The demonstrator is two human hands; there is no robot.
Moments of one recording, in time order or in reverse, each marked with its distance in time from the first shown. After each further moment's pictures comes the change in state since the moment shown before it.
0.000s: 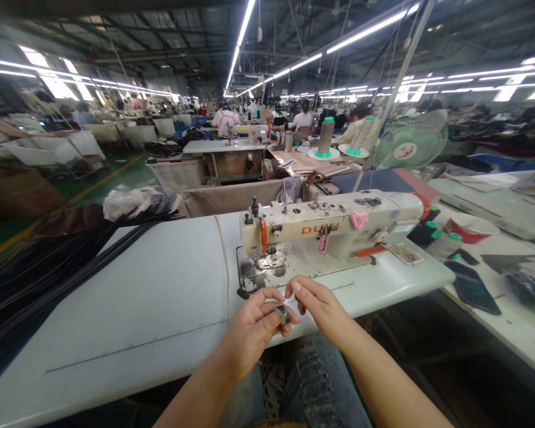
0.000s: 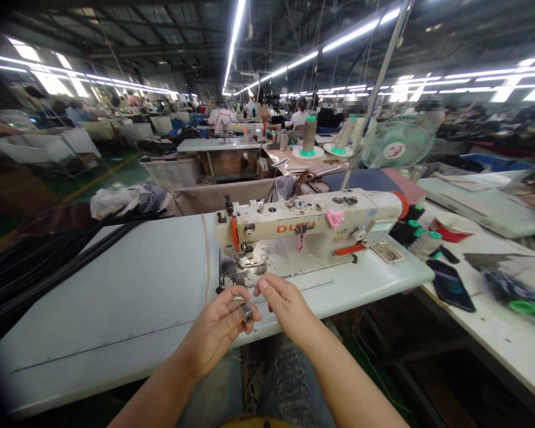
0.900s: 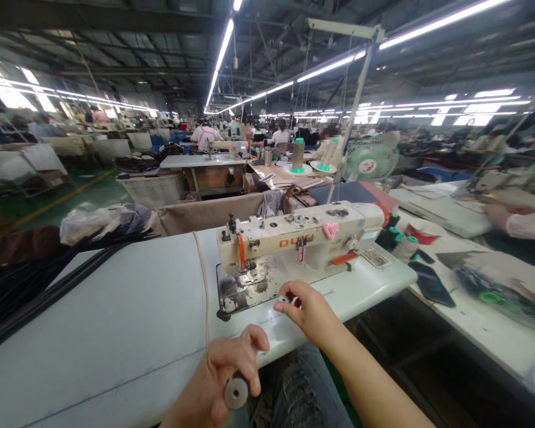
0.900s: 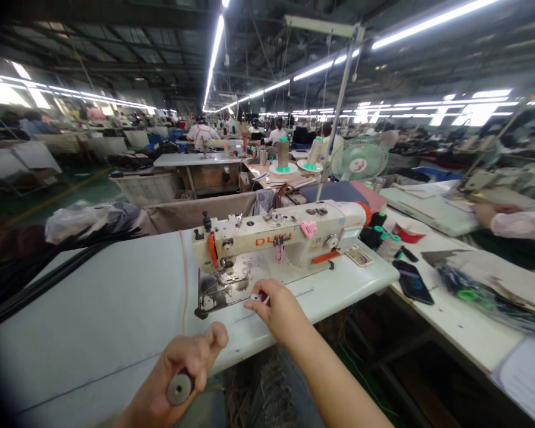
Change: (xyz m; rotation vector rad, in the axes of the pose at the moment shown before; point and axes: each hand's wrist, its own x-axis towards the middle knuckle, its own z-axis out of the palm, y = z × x) left_hand -0.021 -0.004 -0.018 0.220 -0.183 0.306; right_hand 0.002 0.031 -0.024 -0.407 0.186 -0.065
